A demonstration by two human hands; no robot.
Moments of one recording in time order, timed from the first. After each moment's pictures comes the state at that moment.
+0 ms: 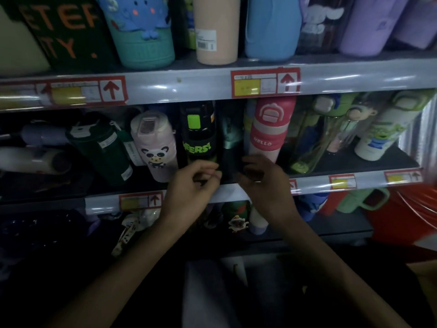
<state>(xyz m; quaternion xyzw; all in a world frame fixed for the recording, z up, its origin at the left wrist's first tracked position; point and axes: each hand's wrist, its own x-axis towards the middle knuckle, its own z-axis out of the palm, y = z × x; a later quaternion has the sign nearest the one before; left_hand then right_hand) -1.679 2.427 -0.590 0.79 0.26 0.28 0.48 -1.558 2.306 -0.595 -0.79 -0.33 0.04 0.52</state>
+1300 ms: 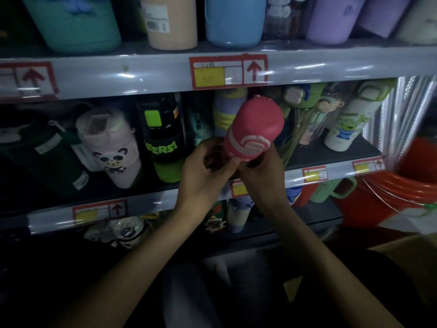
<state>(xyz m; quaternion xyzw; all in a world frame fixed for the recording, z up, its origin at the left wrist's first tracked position) -1.598 2.395 -0.595 0.71 0.18 0.32 0.60 -1.508 2.298 -0.612 -0.76 -0.24 -0.03 0.61</state>
